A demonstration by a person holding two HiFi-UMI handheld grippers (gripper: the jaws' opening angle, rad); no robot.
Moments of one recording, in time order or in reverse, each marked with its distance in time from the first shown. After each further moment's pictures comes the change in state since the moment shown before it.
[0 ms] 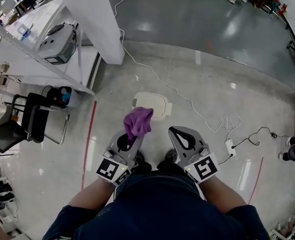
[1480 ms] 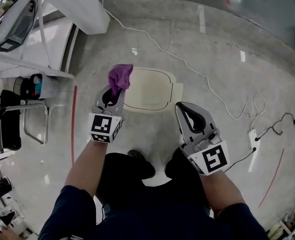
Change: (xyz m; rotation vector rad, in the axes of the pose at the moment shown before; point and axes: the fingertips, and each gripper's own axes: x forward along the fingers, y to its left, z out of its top) left arm 0.177 0.268 -0.391 0.283 0.234 0.178; right arm 0.128 -0.129 -0.343 0.048 -0.078 -0.135
